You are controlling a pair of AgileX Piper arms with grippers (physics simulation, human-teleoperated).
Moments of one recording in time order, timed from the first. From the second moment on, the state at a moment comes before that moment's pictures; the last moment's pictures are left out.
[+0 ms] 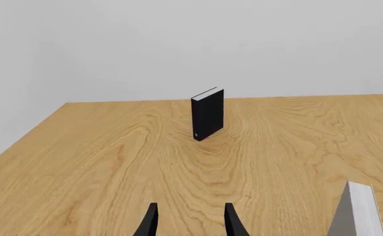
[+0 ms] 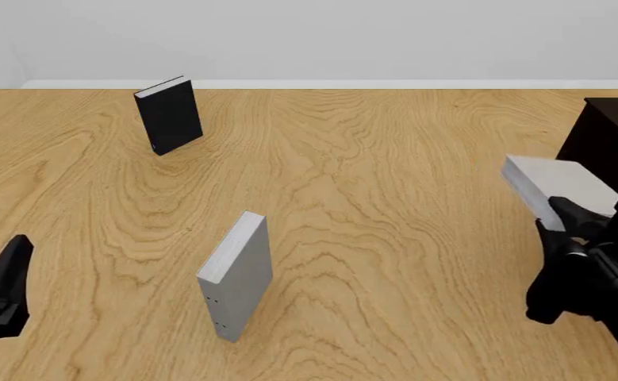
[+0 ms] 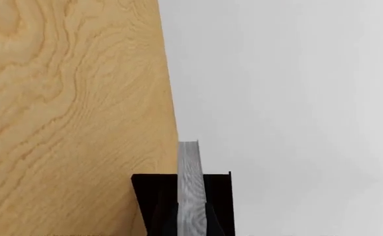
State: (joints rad) left arm 0.06 0.18 0.00 -0.10 0.06; right arm 0.02 1.17 -0.03 -0.94 -1.48
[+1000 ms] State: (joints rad) left arm 0.06 0.22 0.00 -0.13 0.05; right arm -0.08 1.39 0.00 -1.20 -1.56
